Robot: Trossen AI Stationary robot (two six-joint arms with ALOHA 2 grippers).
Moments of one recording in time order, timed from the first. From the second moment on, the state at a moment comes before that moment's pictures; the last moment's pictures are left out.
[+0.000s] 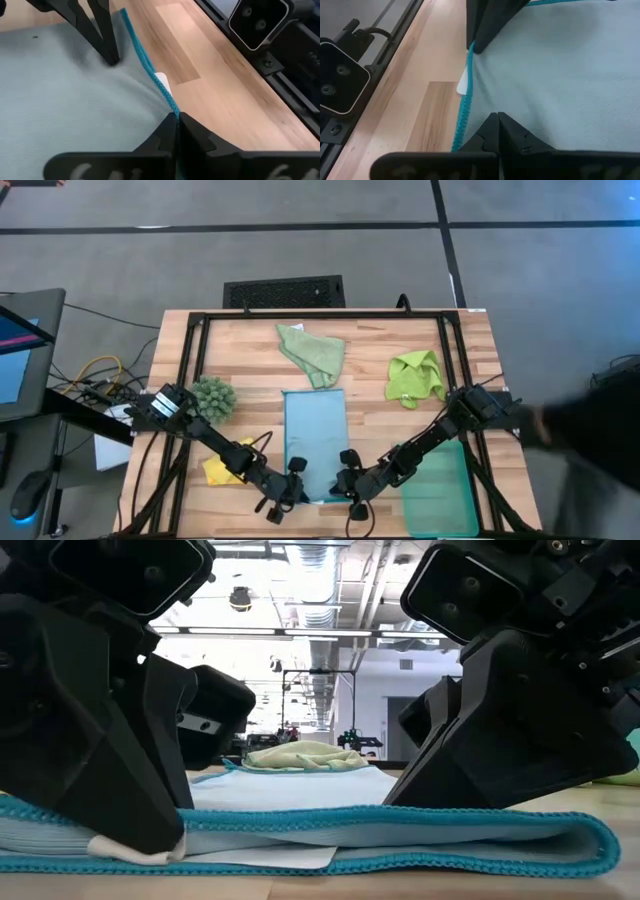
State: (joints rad) left arm -0.62 2.01 0.87 0.54 -0.12 -0.20; right arm 0.61 2.08 0.97 0.43 0.23 0.39
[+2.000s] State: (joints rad) left arm -0.66 1.94 1.16 -0.10 -0.40 -0.11; right arm 0.60 2.11 1.03 0.40 0.21 0.37
